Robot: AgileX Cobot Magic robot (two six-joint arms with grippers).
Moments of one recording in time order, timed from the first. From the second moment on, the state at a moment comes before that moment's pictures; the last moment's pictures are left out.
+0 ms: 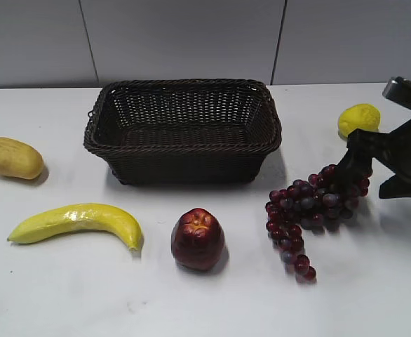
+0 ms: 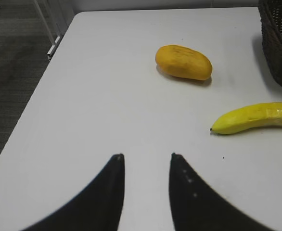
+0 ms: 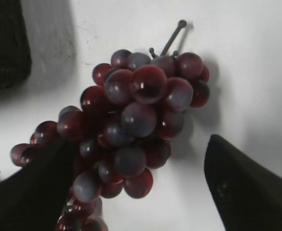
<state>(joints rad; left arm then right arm) 0.01 0.00 -0.48 0.01 1.08 0.01 0.07 1.70 -0.85 0.61 0.46 -0.17</state>
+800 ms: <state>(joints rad) 0.01 0.00 -0.48 0.01 1.08 0.01 0.14 1.96 -0.98 0.65 0.37 -0.18</state>
